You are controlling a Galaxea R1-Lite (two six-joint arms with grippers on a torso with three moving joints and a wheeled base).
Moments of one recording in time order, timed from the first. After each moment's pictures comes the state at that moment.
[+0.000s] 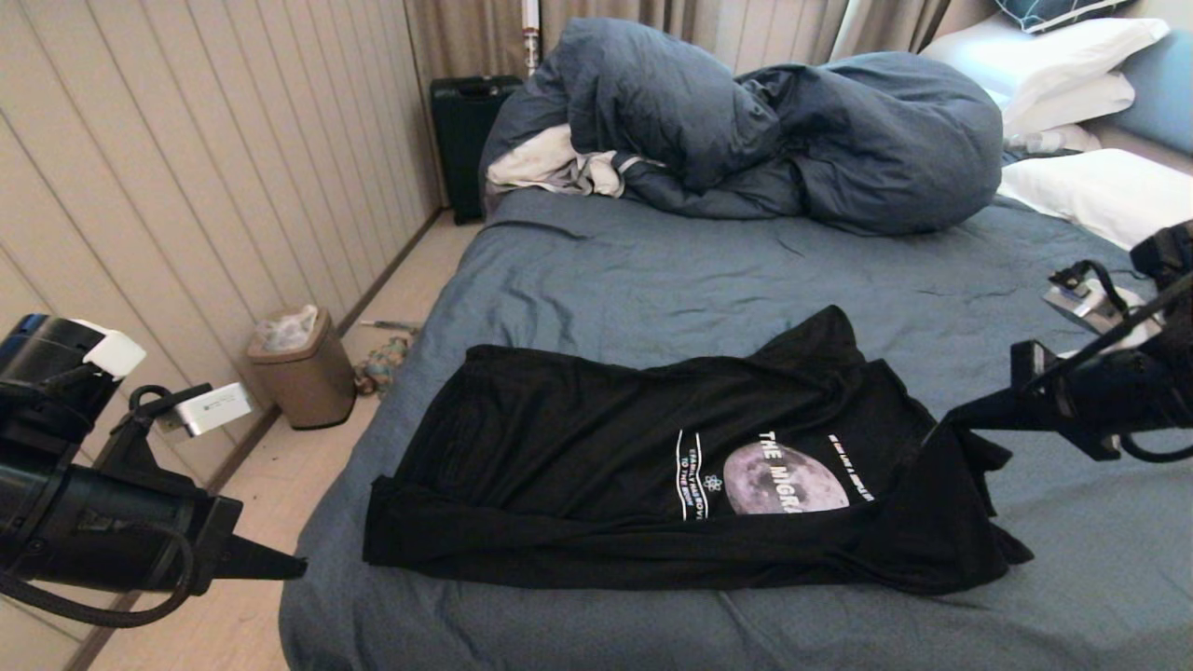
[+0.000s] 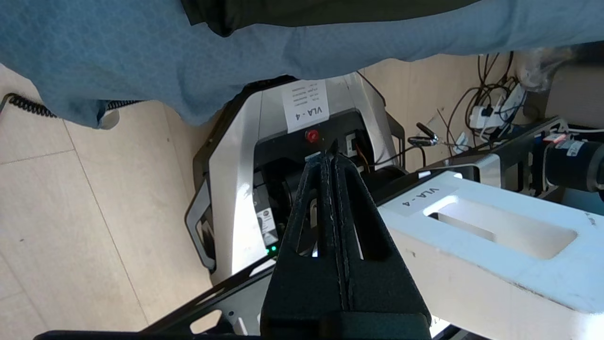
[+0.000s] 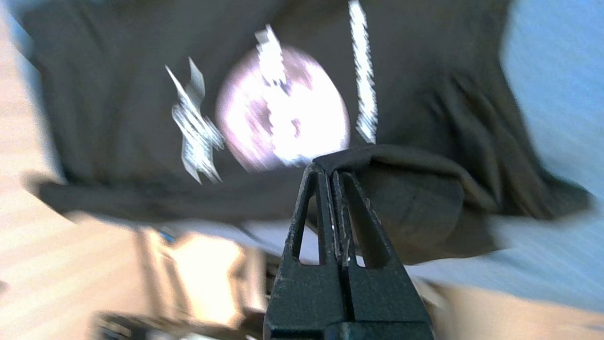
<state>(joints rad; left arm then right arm) -0.09 1.45 -0.93 0.60 -0.52 0.02 -0.21 1.62 -1.25 0.50 0.48 0.29</state>
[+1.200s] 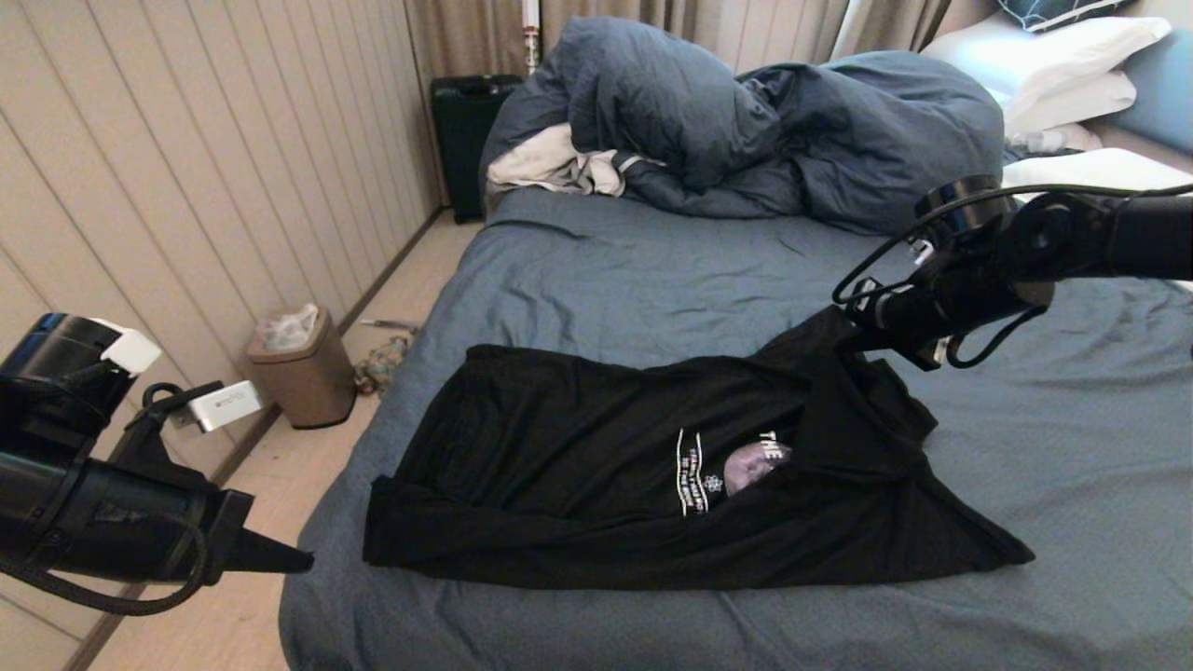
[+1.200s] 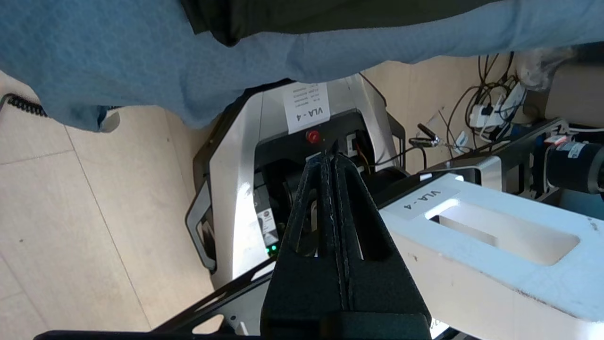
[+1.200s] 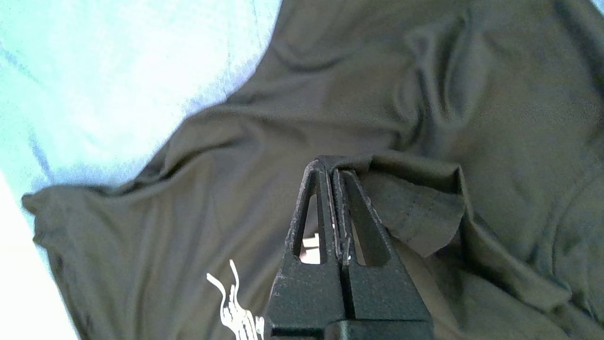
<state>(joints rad) -0.09 1.48 -0.94 0.59 -0.53 0.02 -0.02 2.09 -1.85 0.55 0.20 0.59</state>
